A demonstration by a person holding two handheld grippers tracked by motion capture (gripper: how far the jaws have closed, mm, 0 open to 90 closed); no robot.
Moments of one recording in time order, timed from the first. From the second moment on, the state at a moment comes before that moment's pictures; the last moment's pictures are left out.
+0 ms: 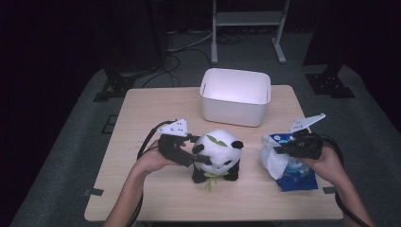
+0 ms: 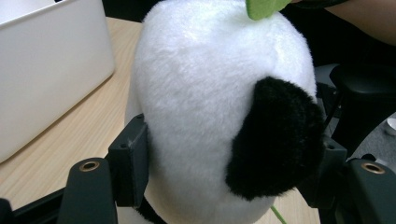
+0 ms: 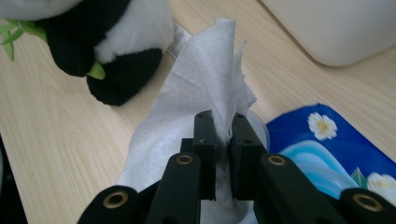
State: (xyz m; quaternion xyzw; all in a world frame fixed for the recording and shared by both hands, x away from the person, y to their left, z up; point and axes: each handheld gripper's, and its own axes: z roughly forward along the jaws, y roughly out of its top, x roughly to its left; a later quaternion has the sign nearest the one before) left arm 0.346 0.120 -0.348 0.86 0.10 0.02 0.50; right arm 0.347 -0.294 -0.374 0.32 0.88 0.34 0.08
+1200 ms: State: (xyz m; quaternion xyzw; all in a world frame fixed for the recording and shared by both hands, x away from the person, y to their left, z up) left arm 0.354 0.119 -0.347 0.86 0.10 0.01 0.49; right arm 0.341 -0.309 -0.365 0.33 0.87 0.35 0.09
